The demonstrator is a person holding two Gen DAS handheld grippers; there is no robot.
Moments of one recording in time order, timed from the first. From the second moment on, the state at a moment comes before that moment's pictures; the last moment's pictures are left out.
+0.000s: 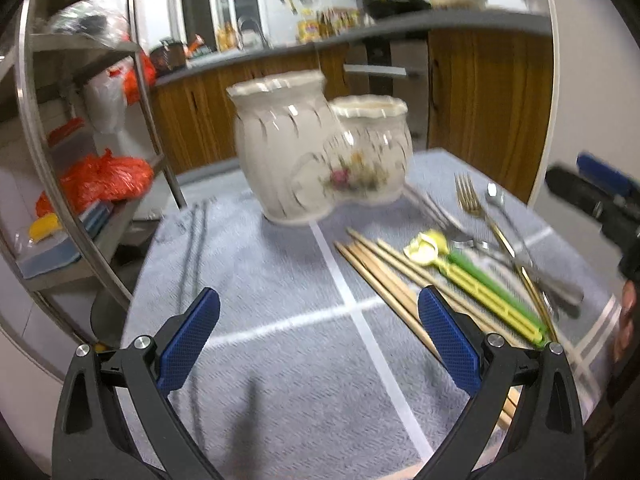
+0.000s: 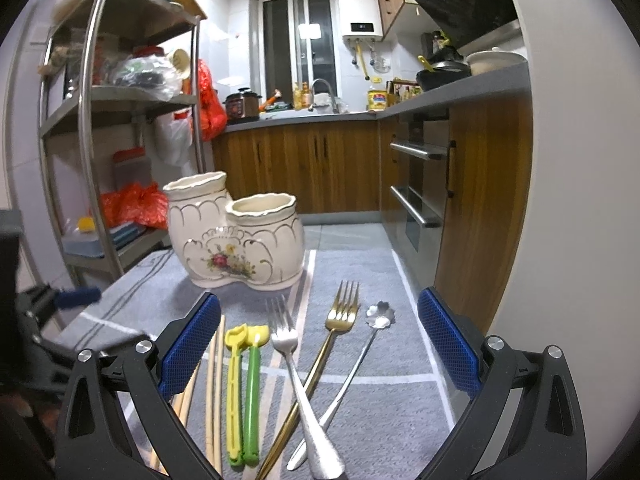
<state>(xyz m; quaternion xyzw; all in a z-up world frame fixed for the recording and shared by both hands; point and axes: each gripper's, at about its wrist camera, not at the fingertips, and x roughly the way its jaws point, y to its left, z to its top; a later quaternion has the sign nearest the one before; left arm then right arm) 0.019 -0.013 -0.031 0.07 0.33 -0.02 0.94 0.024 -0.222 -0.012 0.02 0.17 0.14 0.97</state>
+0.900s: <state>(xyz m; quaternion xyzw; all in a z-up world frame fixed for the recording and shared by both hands) 0.025 -0.045 -0.039 0.09 0.42 0.04 0.90 0.017 -0.253 0.008 0.06 0.16 0.14 0.97</state>
